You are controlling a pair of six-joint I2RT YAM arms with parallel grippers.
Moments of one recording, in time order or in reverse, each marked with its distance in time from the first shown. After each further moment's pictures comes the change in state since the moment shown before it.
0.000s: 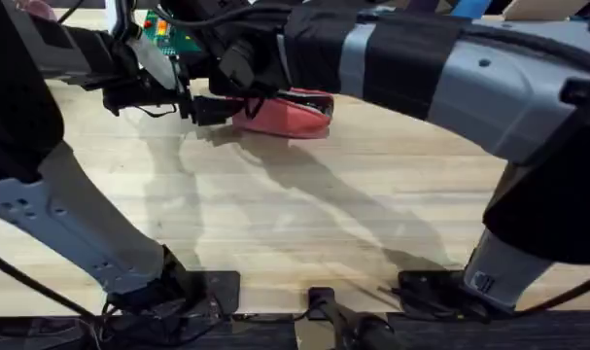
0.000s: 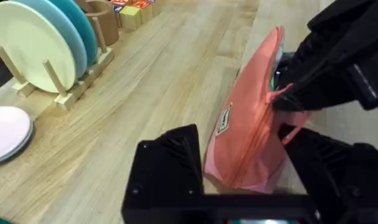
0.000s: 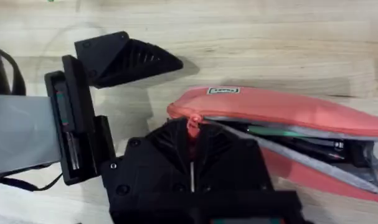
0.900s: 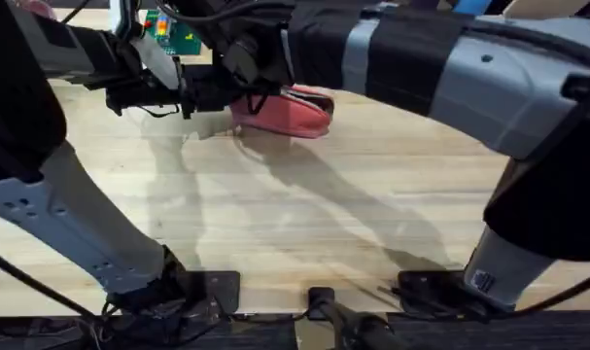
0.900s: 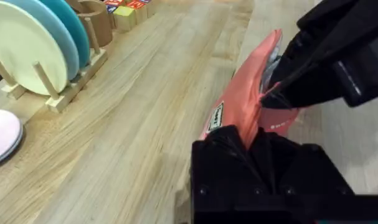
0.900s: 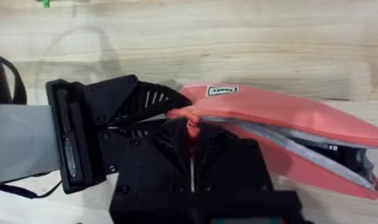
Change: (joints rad) left arm -0.013 0.000 0.000 -0.010 0.001 -0.004; right arm -0.018 0.000 0.000 0.000 -0.003 -0.005
